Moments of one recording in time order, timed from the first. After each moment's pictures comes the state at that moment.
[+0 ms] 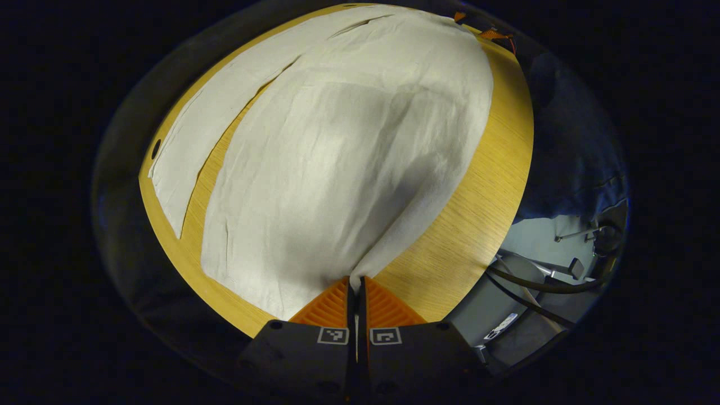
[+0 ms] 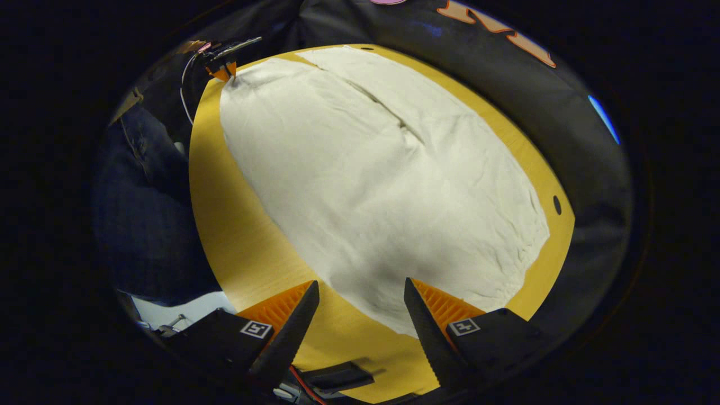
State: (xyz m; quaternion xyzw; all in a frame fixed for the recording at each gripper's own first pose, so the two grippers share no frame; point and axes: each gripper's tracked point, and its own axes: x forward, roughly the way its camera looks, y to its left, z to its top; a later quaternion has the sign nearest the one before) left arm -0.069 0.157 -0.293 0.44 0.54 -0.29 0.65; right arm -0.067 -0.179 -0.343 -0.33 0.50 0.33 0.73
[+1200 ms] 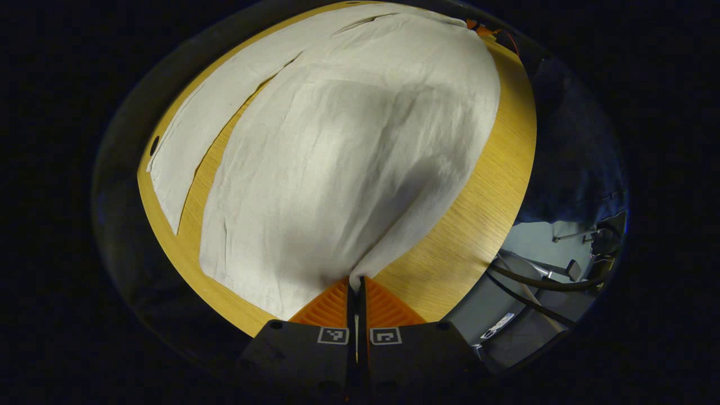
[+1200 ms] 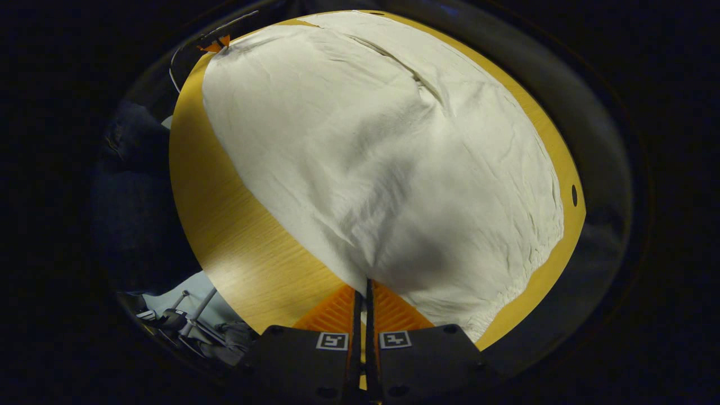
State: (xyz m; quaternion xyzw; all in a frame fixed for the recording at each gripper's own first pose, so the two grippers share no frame) left arm -0.069 0.158 -0.296 0.44 0.55 -0.29 0.65; right arm -0.061 -0.190 -0.359 -0.37 0.57 0.30 0.67
